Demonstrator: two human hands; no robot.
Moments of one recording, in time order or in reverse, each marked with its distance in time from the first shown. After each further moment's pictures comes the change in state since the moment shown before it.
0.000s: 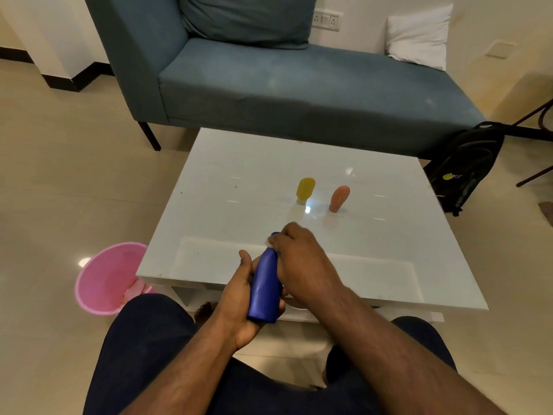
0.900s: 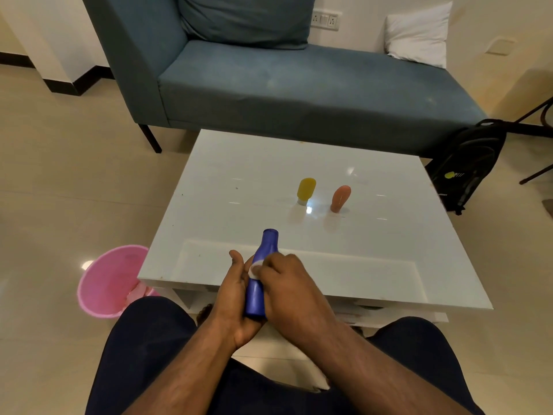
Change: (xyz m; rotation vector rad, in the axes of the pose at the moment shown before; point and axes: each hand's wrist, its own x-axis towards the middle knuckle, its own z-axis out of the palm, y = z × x) left_hand 0.004 0.003 -0.007 -0.137 -0.025 -0.024; right_hand -0.040 -0.024 0.019 0.058 -0.004 -0.135
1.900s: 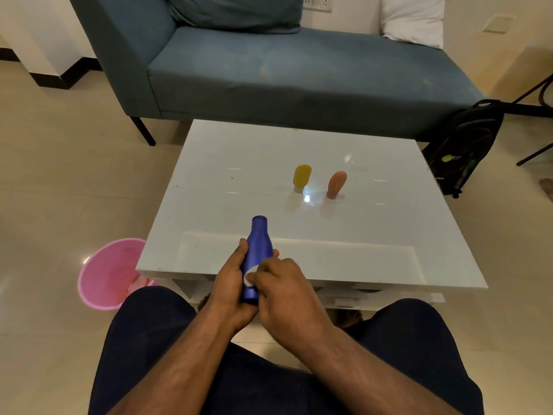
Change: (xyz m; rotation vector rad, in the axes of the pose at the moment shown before) left_hand 0.009 0.000 -0.007 -0.008 -0.002 -0.023; right_hand -0.024 -0.014 0.002 0.100 0.046 0.083
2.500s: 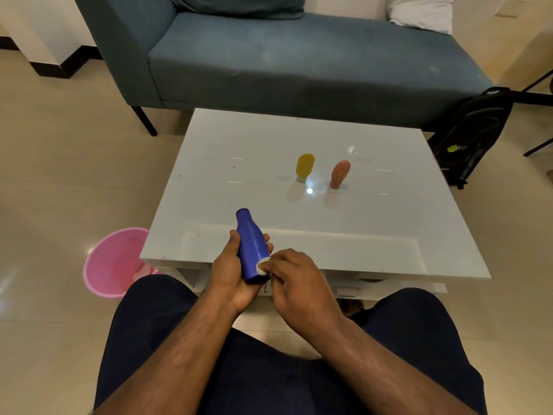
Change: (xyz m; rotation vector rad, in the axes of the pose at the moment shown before) left_hand 0.003 0.004 -0.002 -0.065 0.153 0.121; right_hand -0.010 0.016 0.002 0.100 0.092 0.058
